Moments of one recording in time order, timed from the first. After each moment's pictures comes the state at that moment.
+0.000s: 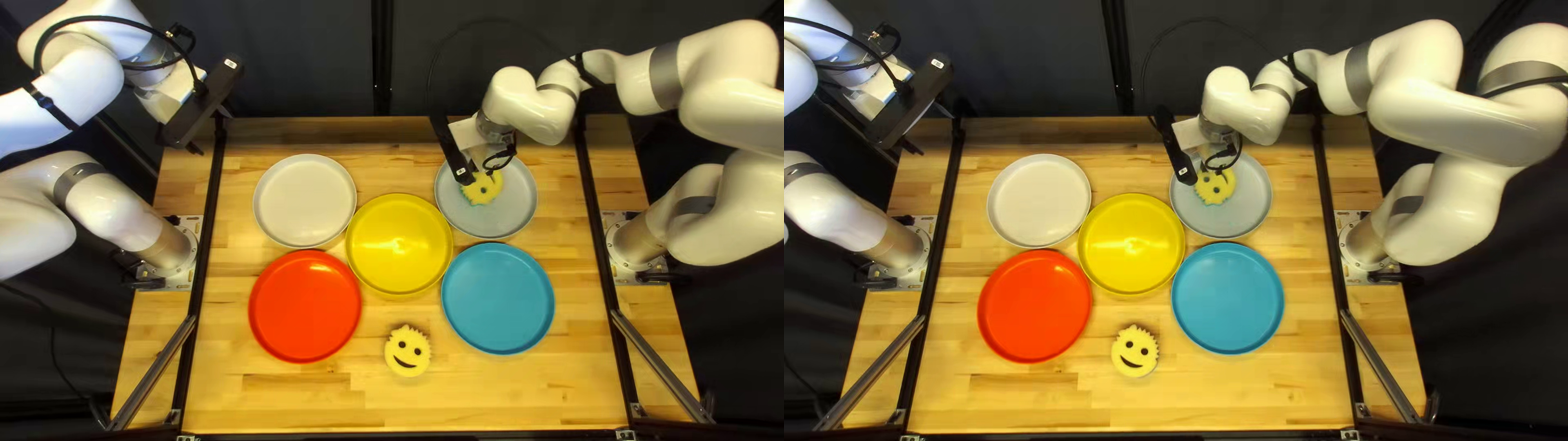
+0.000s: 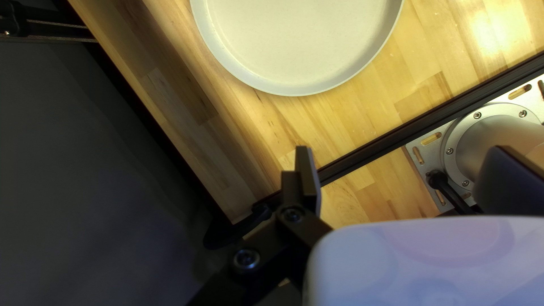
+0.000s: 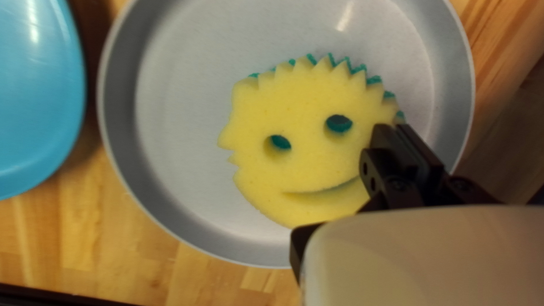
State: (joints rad) left arm 0.89 -1.05 -0.49 -0.18 1.46 1.49; right arm -0.36 -0.13 -0.65 0.08 0.76 -0.71
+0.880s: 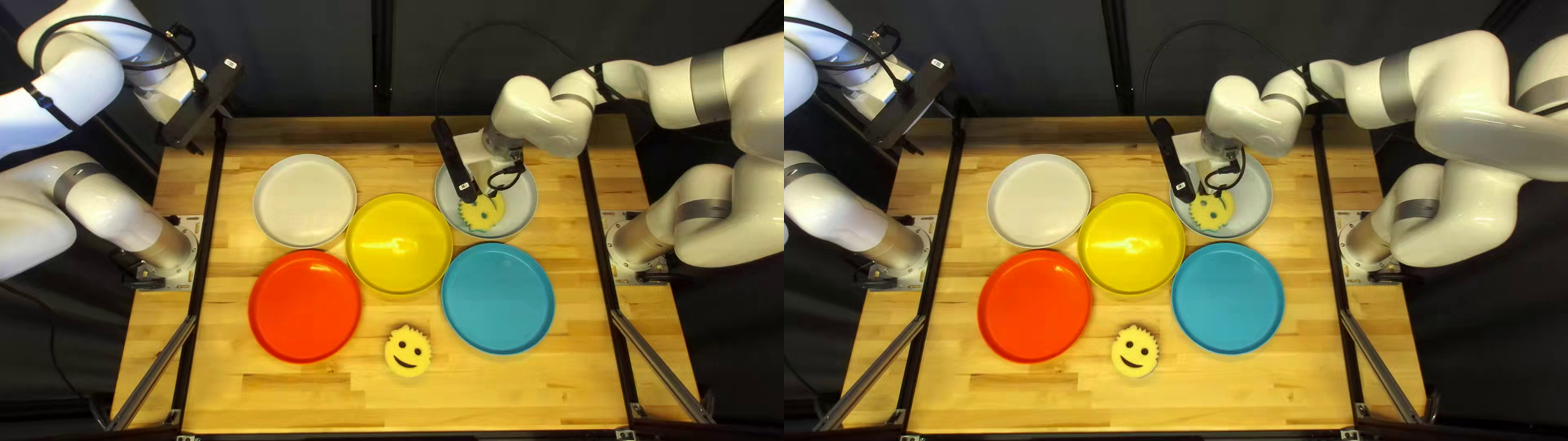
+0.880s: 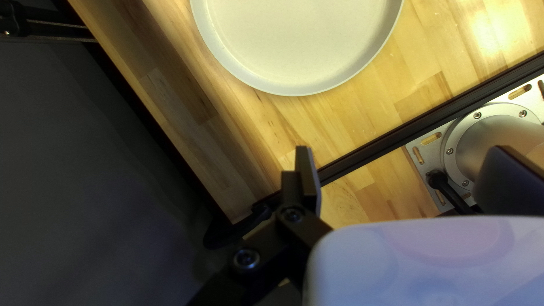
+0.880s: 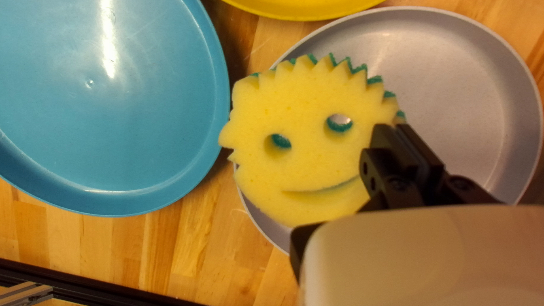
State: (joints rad) left arm 0.89 -1.05 -0.49 -0.18 1.46 1.49; right arm -0.23 -0.23 -0.58 0.10 0.75 -0.59
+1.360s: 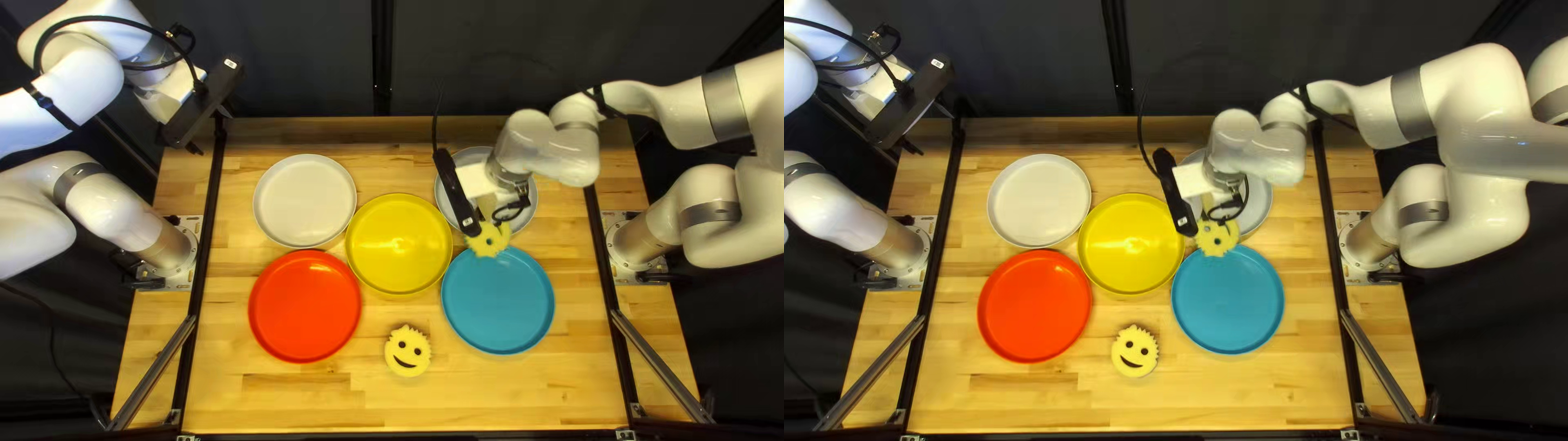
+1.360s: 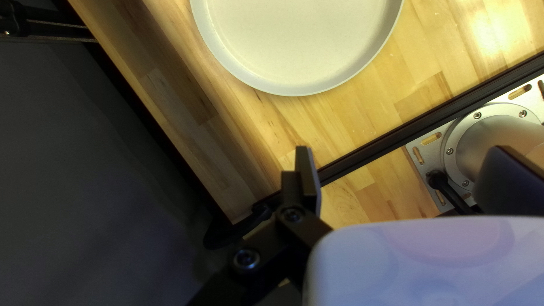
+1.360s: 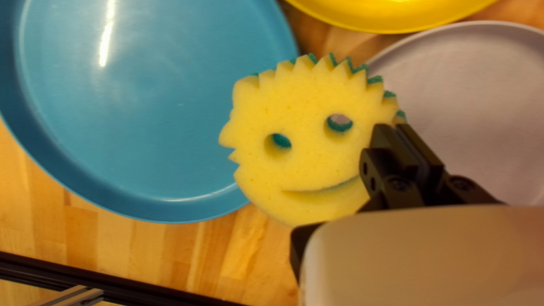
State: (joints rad) left arm 0.89 -1.05 -0.49 -0.18 1.46 1.49; right arm -0.02 -0.28 -0.45 0.06 0.66 -0.45
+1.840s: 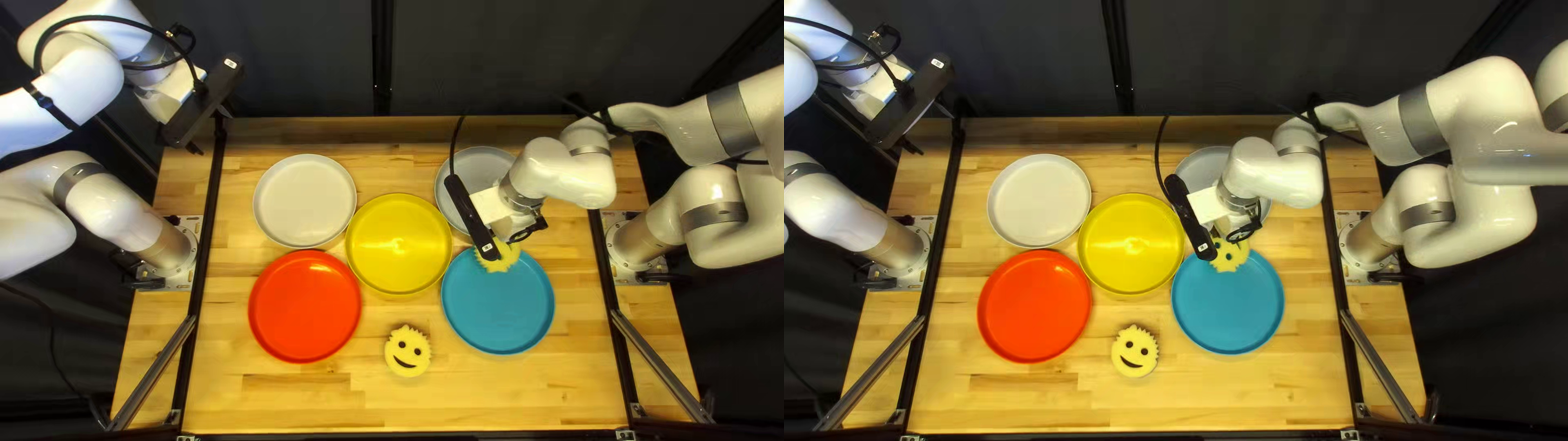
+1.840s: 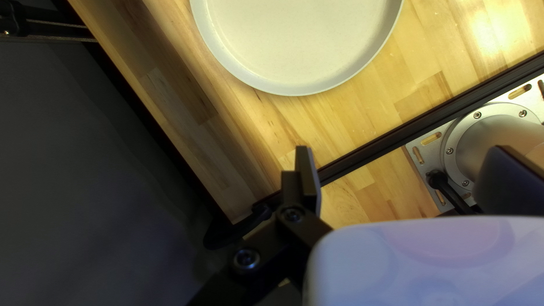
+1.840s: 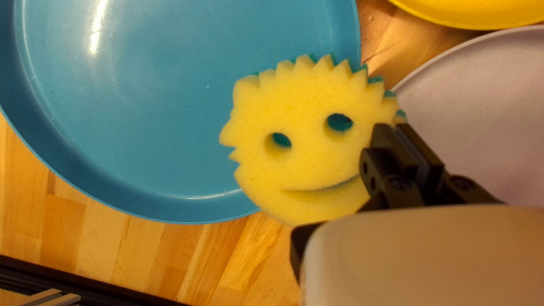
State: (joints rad) left arm 0.89 -1.05 -0.49 -0.18 1.46 1.49; right arm -0.02 -0.30 -0.42 0.04 0.64 -0.46
